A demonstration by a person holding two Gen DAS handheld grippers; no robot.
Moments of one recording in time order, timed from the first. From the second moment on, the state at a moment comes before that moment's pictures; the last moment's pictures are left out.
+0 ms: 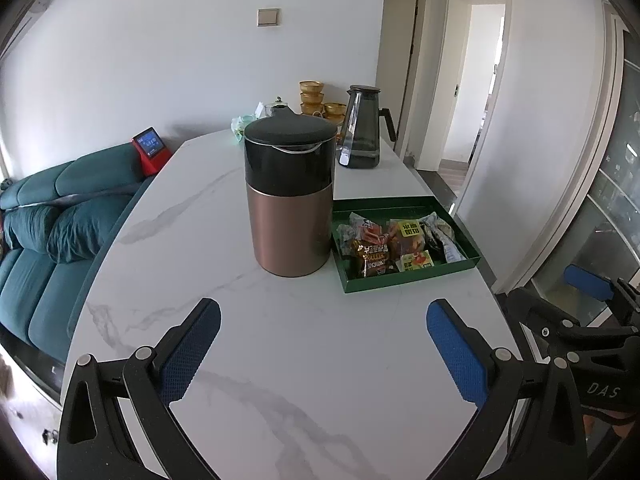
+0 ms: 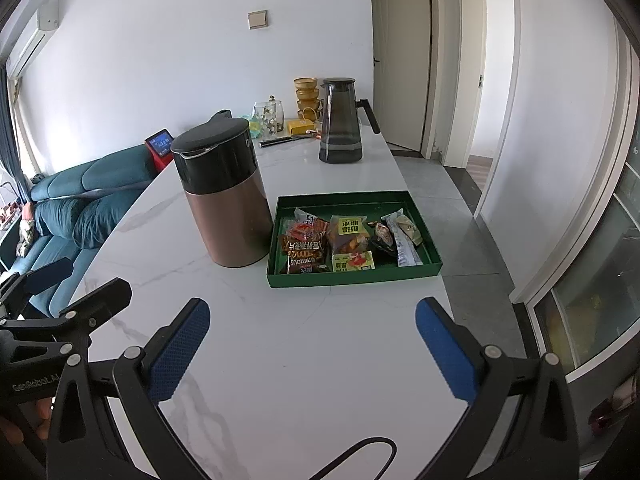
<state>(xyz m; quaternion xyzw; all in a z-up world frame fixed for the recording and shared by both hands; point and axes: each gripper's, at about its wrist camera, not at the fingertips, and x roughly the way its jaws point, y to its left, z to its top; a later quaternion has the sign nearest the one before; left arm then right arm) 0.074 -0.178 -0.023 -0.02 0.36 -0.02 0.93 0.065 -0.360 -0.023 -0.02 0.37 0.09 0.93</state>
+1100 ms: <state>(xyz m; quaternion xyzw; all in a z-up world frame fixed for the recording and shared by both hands) 0.081 -0.185 -0.023 -0.01 0.36 -0.02 0.93 0.067 -0.363 -0.026 -0.01 0.37 0.09 0.92</state>
